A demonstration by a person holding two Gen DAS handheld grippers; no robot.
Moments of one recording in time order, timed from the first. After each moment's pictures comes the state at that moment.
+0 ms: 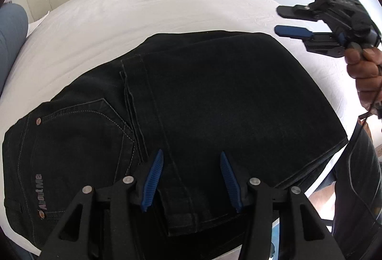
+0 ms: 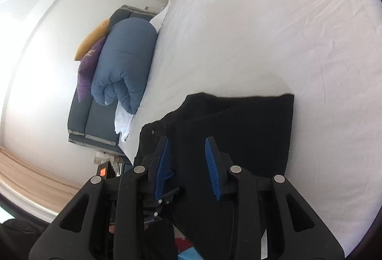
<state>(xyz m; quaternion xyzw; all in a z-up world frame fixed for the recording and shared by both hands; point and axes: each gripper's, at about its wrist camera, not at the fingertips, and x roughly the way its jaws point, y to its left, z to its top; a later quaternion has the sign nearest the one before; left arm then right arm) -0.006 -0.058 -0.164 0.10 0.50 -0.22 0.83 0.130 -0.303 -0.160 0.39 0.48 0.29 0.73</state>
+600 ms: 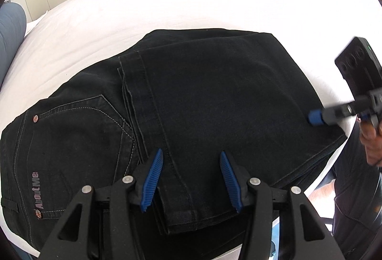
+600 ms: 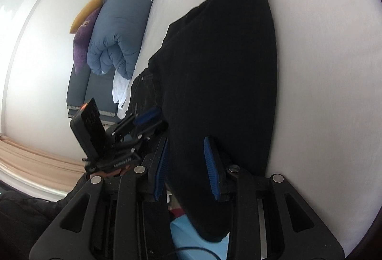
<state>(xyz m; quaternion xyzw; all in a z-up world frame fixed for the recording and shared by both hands) -0.009 -0.046 -0.170 0.10 0.50 -0.23 0.83 0.043 -0.280 -0.226 0.37 0.54 0.33 0.68</state>
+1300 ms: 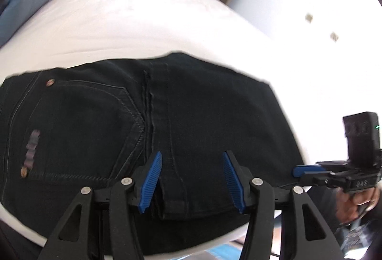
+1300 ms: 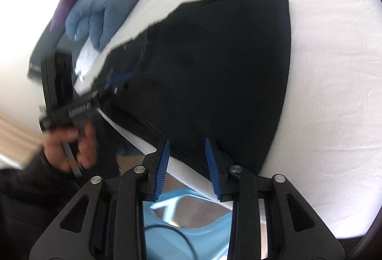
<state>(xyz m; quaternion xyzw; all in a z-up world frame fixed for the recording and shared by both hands) -0.032 0.011 -0.143 -0.10 0.46 -0.21 0.86 -0.012 -0.228 -0.170 0.22 0.54 0.28 0.77</state>
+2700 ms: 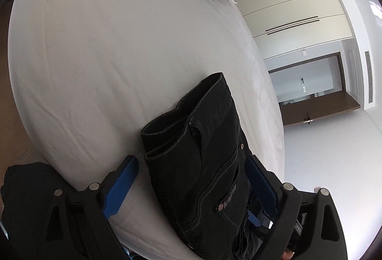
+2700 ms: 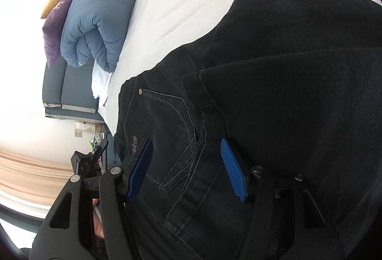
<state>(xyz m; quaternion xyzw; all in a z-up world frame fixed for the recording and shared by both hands) -0.055 0.273 -0.195 -0.51 0.37 0.02 0.77 0.155 -0.069 -0.215 0.32 0.60 0.31 0.67</state>
